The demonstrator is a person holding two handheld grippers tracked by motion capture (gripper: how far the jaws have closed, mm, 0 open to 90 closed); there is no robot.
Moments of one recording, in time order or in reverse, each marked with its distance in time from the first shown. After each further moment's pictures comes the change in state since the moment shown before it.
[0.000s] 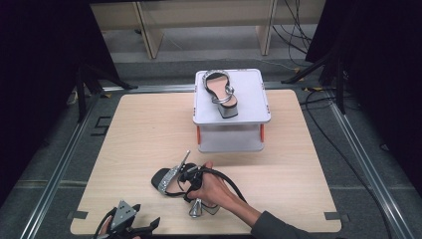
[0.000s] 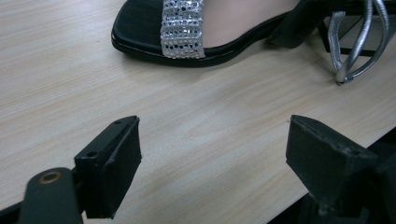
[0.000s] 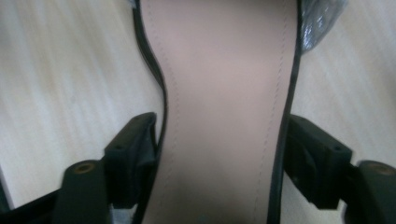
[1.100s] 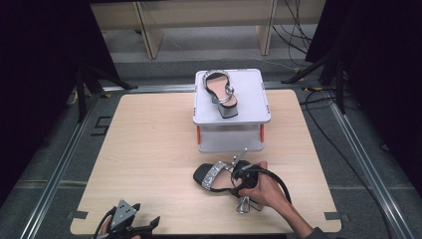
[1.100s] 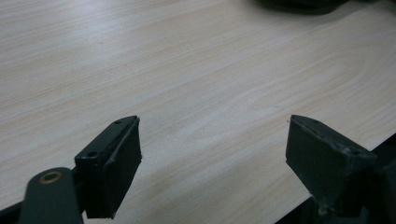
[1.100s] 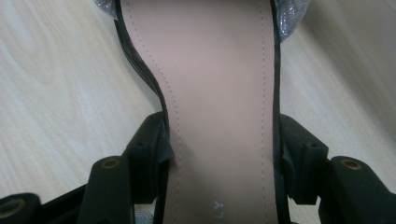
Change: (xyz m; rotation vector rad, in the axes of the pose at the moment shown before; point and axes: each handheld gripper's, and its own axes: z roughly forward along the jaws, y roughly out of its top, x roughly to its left) left arm 0.002 0.001 0.001 -0.003 0.008 -0.001; right arm -0.055 -0.121 -0.059 -0.063 -0.082 0.115
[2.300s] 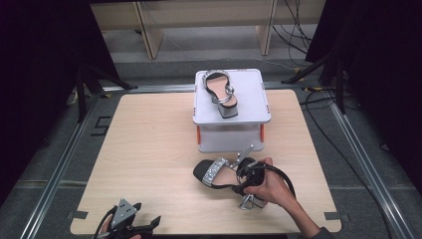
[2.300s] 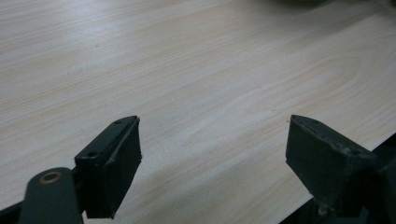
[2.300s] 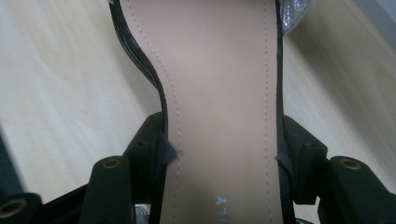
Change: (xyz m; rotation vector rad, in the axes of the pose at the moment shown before) left arm 0.002 0.002 0.002 -0.004 -0.015 0.023; right arm -0.006 -0.003 -0.021 -0.052 0.033 -0.038
